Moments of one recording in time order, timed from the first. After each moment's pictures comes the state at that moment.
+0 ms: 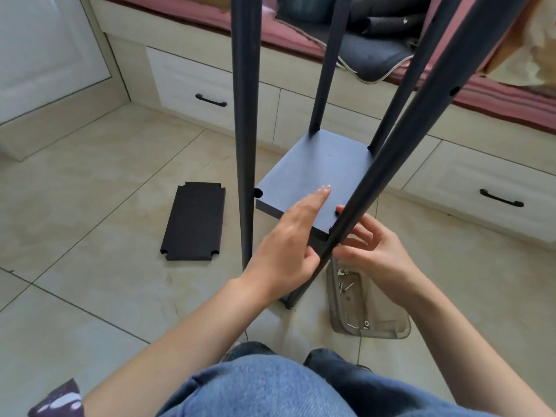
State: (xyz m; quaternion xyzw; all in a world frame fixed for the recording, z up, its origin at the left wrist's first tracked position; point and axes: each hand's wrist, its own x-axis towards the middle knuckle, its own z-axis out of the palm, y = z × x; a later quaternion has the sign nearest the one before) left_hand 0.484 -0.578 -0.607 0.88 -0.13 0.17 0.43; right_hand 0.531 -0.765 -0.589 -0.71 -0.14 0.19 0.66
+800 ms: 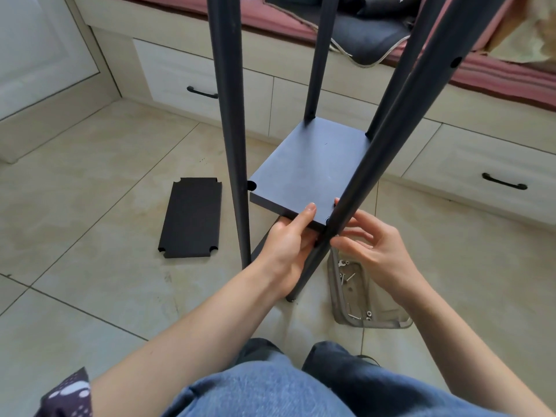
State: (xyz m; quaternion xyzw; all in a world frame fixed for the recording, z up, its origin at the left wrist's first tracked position) left_hand 0.492 -0.606 -0.587 0.40 0.17 -0.07 0.90; right_hand 0.525 -0.765 -0.602 -0.79 -0.16 0.08 0.59
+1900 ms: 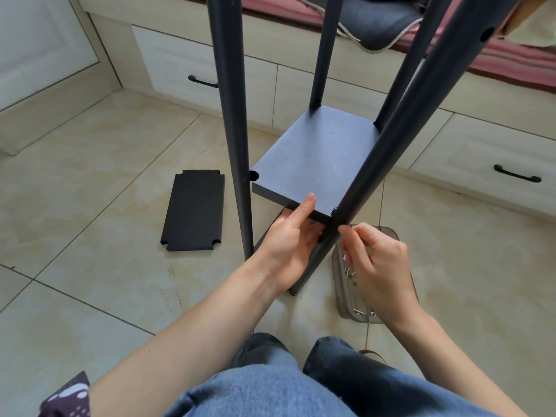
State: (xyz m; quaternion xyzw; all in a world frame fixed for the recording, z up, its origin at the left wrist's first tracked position) left_hand 0.494 -0.598 -0.598 0.40 0.14 -0.09 0.90; right_hand 0.496 -0.746 -0.612 -0.88 -0.16 -0.11 0.44
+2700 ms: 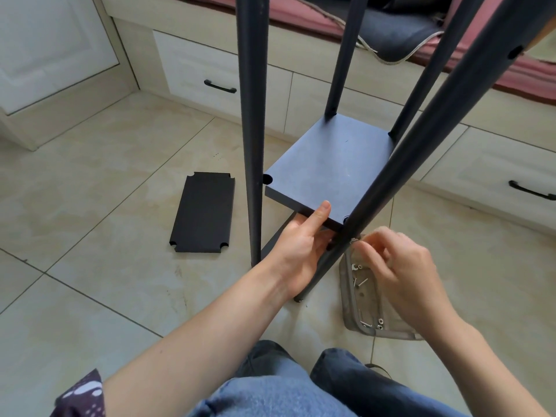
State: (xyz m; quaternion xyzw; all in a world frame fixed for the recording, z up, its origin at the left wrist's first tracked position) left_hand 0.495 -0.598 -0.592 0.40 0.14 -0.08 0.90; right_hand 0.505 -0.761 -0.591 -0.93 -0.20 -0.08 0.30
